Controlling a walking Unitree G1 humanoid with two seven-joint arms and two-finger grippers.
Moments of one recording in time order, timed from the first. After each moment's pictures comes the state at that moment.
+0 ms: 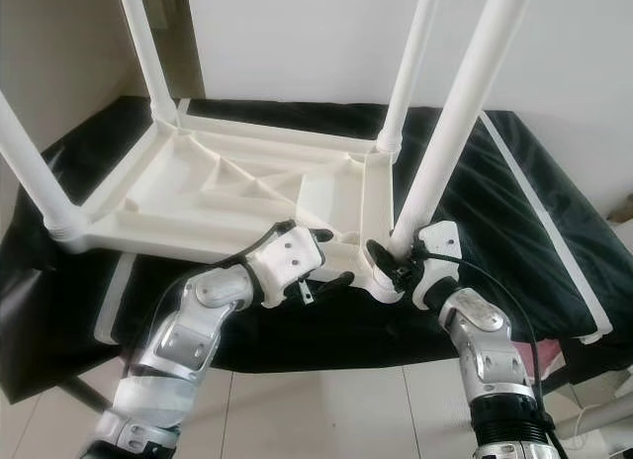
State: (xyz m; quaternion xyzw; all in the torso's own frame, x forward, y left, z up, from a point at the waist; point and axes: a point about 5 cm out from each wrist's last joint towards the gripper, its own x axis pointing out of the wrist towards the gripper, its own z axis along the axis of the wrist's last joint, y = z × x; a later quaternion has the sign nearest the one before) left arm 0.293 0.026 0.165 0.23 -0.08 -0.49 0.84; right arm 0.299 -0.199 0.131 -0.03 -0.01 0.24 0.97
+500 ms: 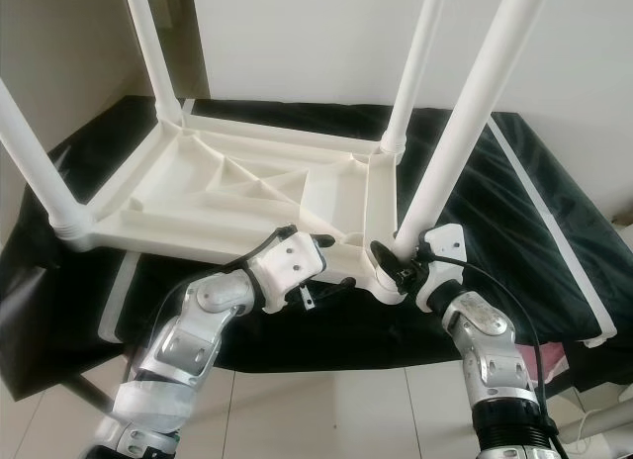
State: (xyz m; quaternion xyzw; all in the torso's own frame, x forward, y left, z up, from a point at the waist) left arm 0.289 0.024 0.161 0.23 -0.07 -0.50 0.83; right arm 0.297 -0.201 0.125 -0.03 0.01 0.19 0.98
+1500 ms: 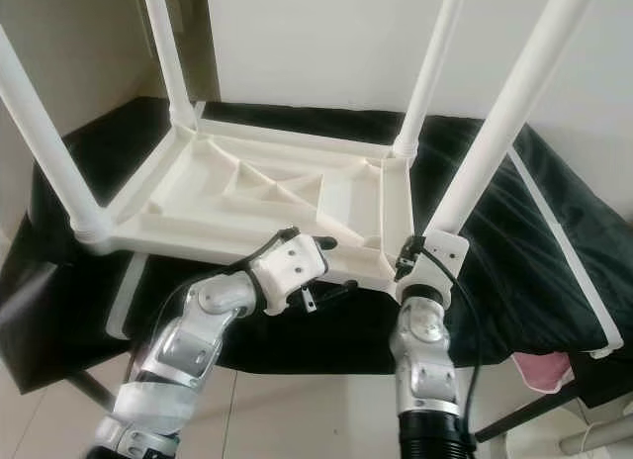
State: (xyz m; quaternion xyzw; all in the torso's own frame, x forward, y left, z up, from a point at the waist) left arm 0.289 0.023 0.161 0.22 -0.07 -0.50 0.83; right arm 0.292 -0.178 0.125 0.05 0.01 -0.21 0.98
